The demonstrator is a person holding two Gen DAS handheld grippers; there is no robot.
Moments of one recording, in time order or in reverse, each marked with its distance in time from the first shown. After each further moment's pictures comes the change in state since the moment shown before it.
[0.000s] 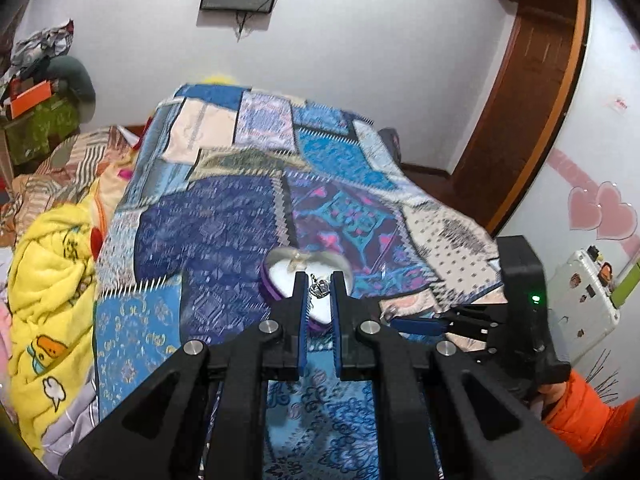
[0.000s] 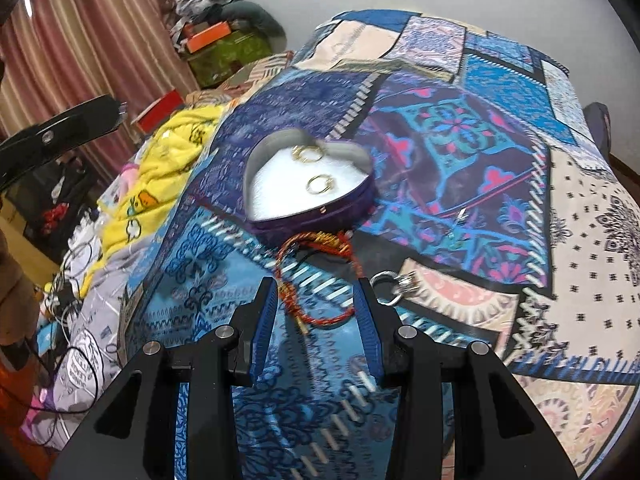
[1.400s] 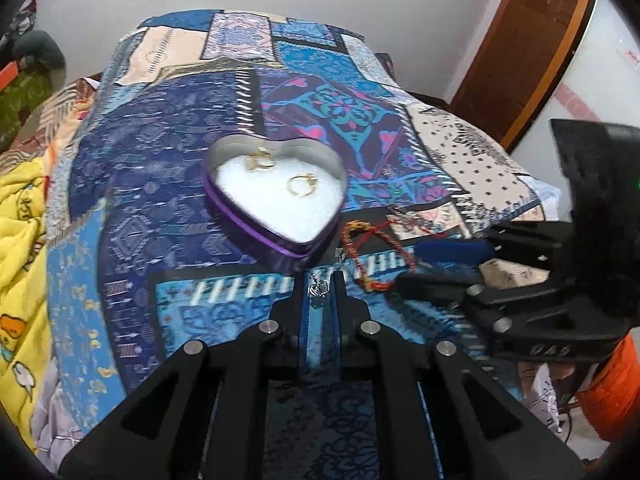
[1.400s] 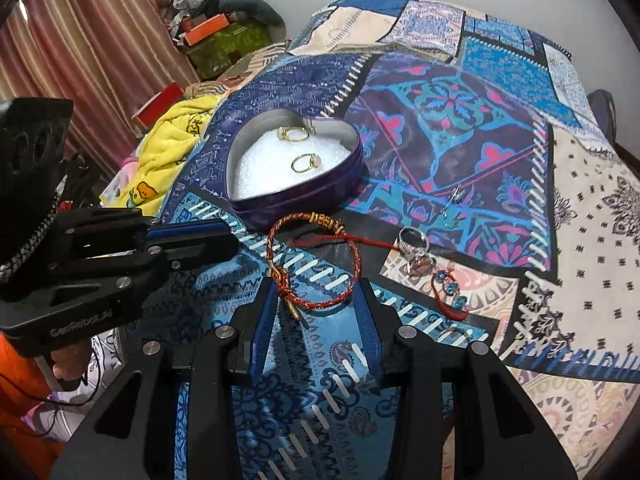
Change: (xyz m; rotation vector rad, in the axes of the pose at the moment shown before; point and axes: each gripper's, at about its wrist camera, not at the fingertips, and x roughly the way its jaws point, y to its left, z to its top) left arm 0.085 -0.016 -0.047 0.057 0.239 -0.013; right arm -0.006 -0.018 -0.002 0.029 0.017 0.042
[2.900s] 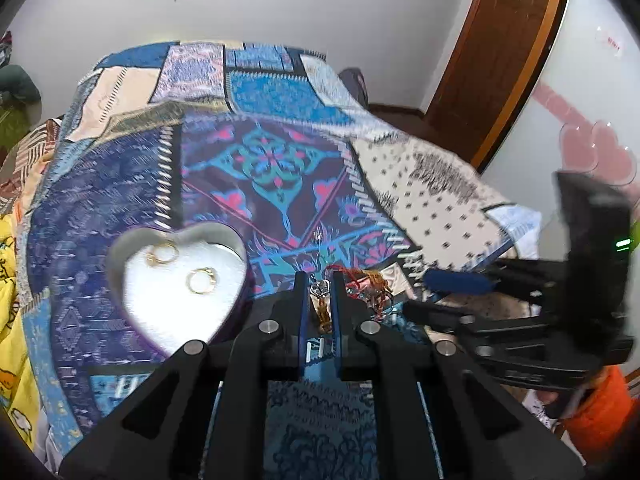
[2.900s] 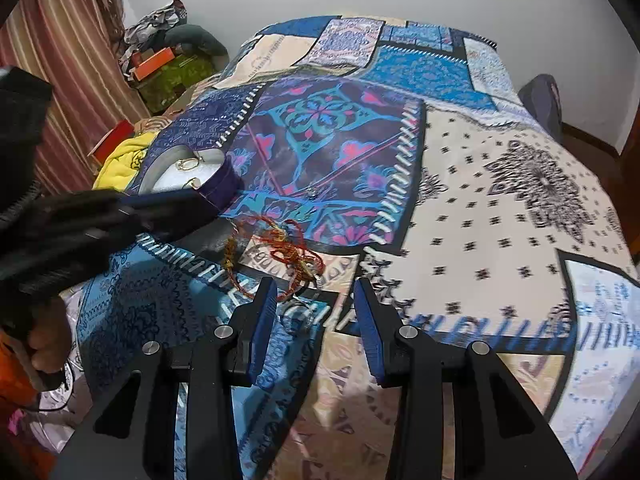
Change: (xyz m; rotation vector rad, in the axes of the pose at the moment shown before) left arm 0.017 -0.061 0.051 0.075 -0.073 -0.066; right arm -0.037 -0.066 -0.022 0.120 -0.071 -0.126
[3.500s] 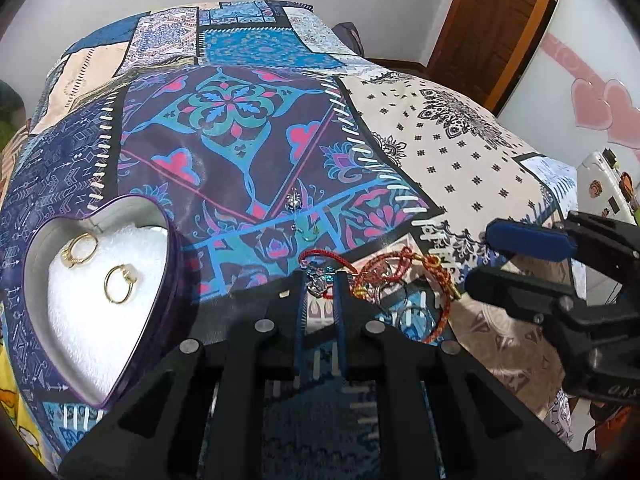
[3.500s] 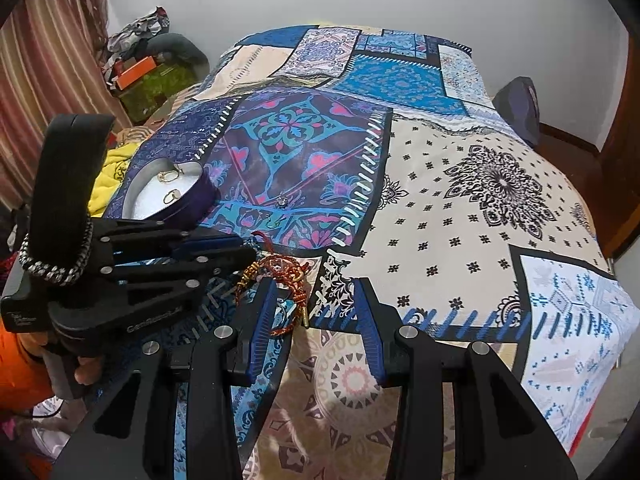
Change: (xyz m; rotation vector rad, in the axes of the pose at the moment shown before) left arm 0.080 -0.021 -0.006 0.073 0.166 0.032; right arm -0.021 -0.013 -0.004 0.025 -0.038 -0.080
